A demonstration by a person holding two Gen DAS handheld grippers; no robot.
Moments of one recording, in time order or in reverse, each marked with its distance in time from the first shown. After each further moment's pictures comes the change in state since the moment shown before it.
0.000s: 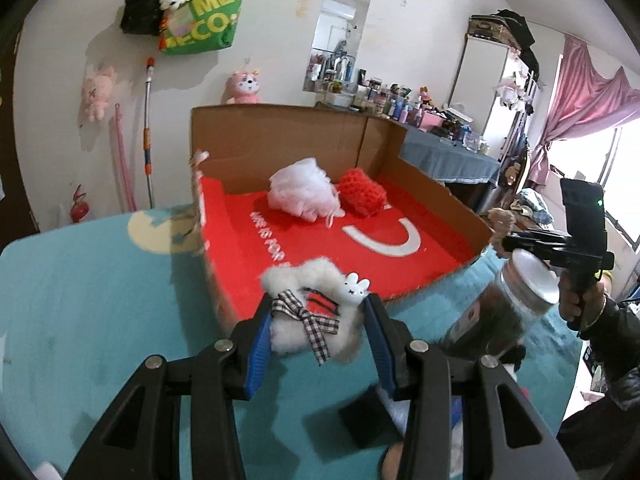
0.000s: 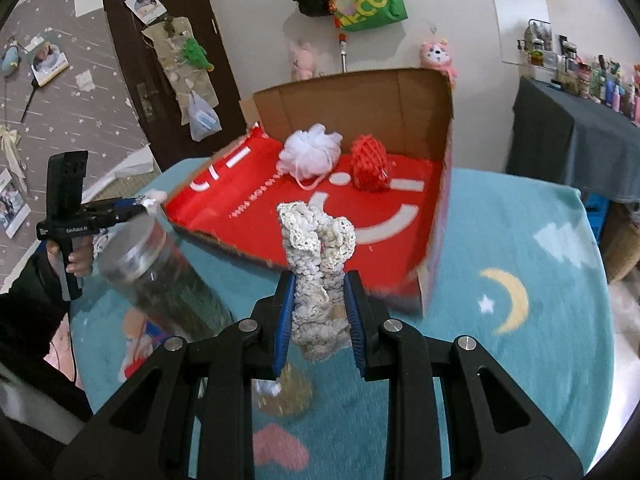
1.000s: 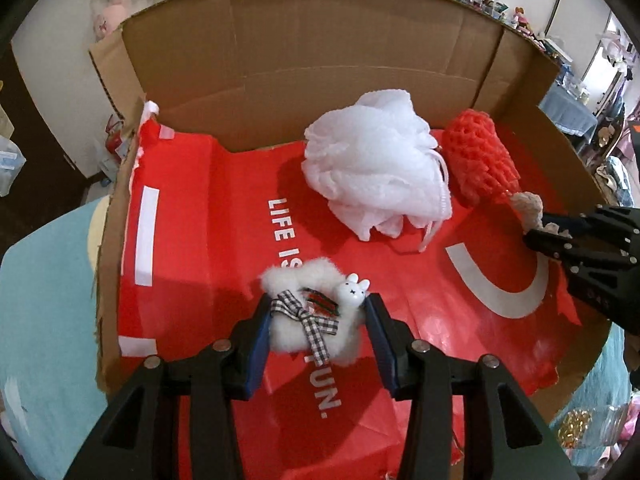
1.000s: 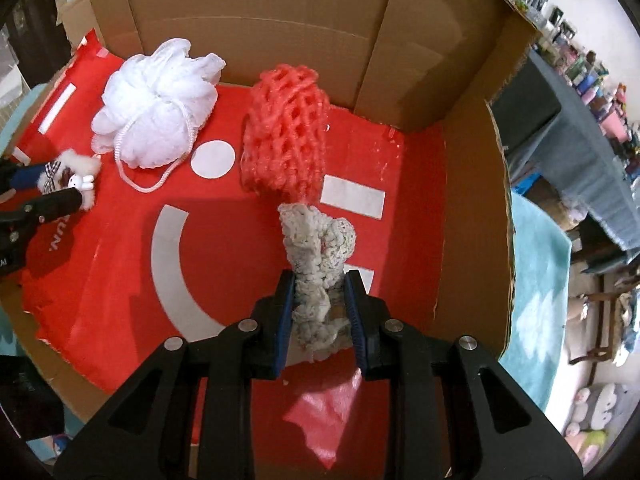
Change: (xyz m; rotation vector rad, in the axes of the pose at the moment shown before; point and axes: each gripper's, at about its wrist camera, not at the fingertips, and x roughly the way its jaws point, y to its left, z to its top) left arm 0.174 0.018 0.072 -0.105 0.408 0.273; right arm 0.185 -0.035 0.092 -0.027 0.501 -0.453
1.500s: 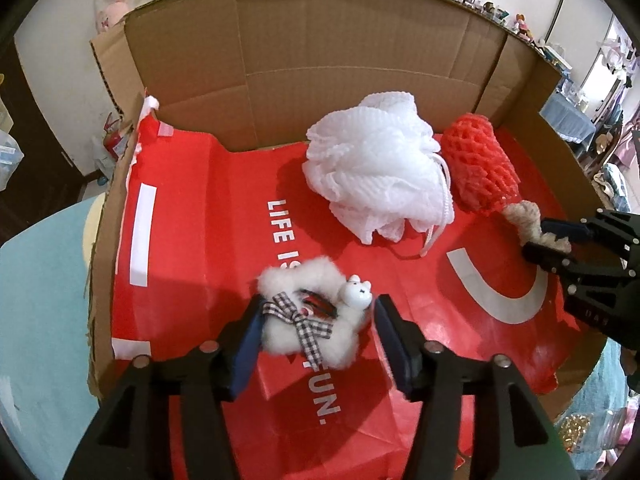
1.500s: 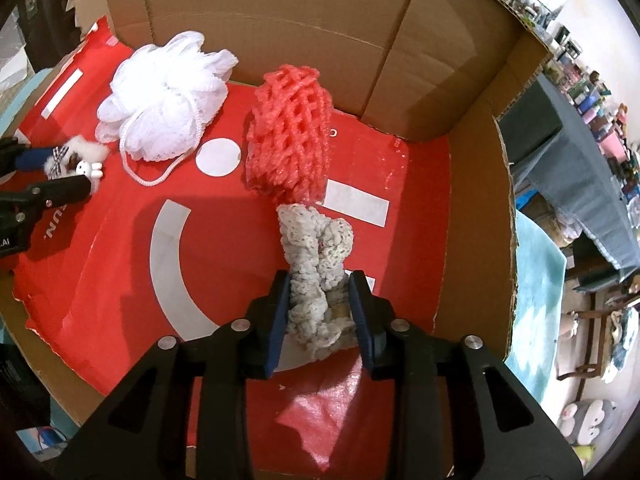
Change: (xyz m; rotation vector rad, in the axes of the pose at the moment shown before) left arm 0.003 0.008 -0.003 -0.018 -0.017 -0.021; right arm 0.001 0.013 -0.004 -0.060 -0.019 -0.012
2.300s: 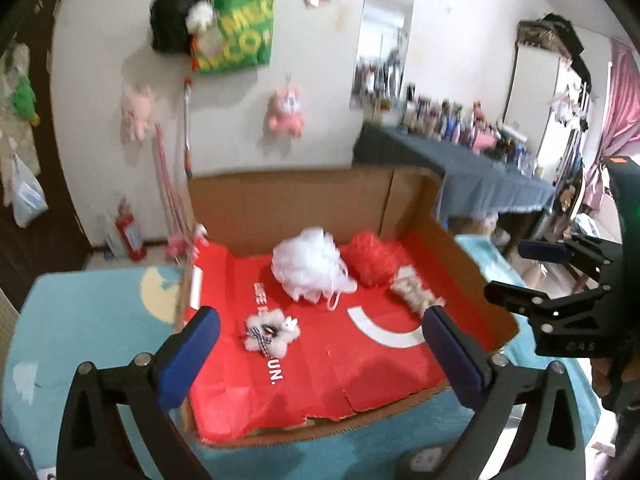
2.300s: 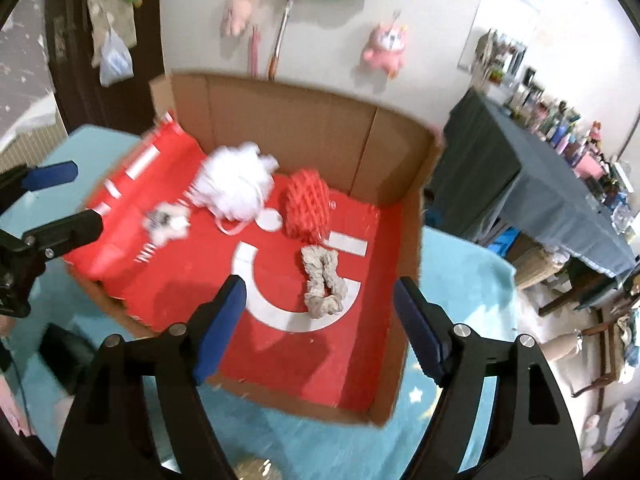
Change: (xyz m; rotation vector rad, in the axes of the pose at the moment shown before) left arm -0.171 -0.048 -0.060 0.008 -0.462 -0.022; right arm -0.160 0.004 -0.048 0.069 -0.332 0.022
